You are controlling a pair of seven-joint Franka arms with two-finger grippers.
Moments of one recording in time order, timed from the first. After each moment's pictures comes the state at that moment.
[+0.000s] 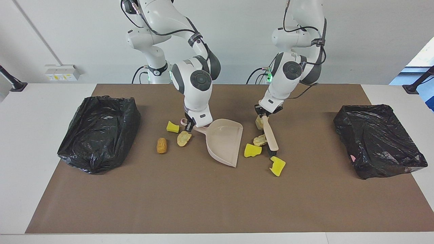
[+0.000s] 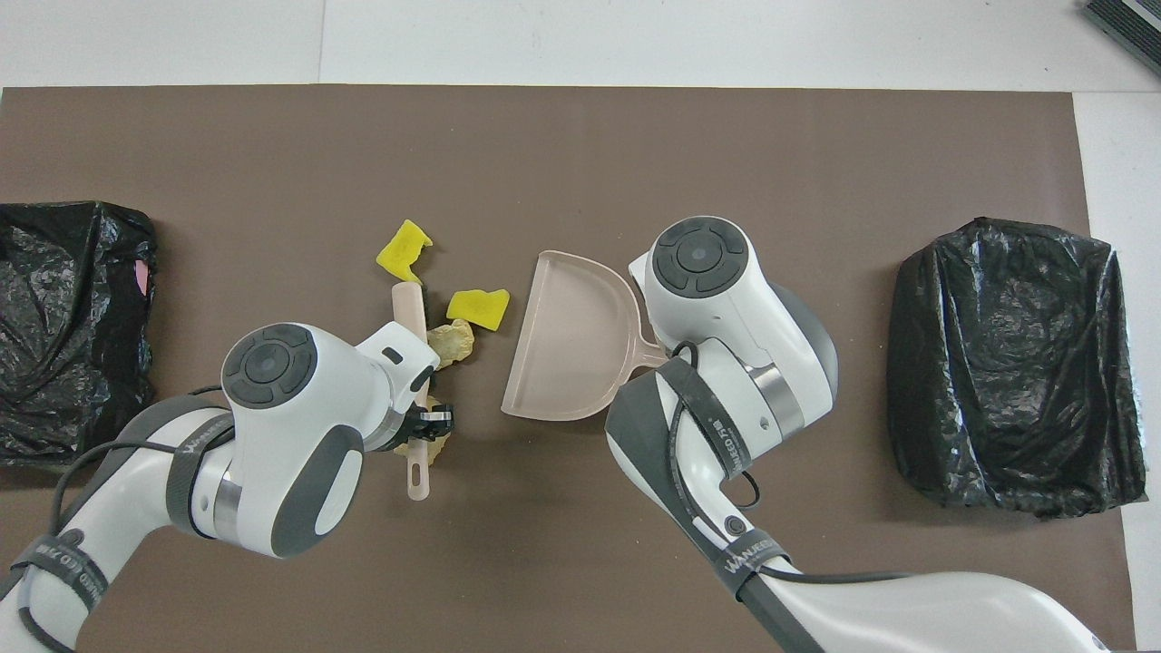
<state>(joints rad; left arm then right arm) -0.08 0.03 -0.38 -2.24 -0.17 2.17 -0.36 0.50 0.32 -0.03 -1.76 -0.10 1.86 -0.75</state>
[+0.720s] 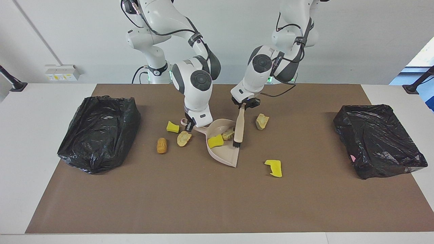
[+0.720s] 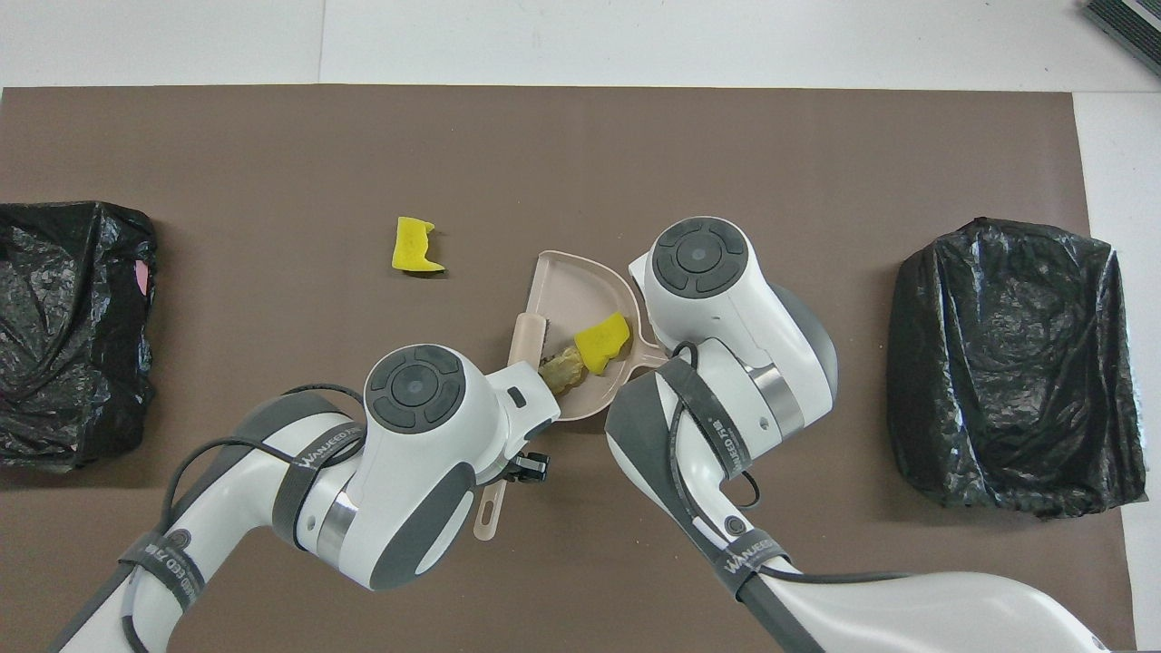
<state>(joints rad) -0.10 0.06 -0.57 -2.12 -0.17 2.00 -0.31 0.50 0.32 -0.03 -1.76 -0.10 1.86 -0.75</state>
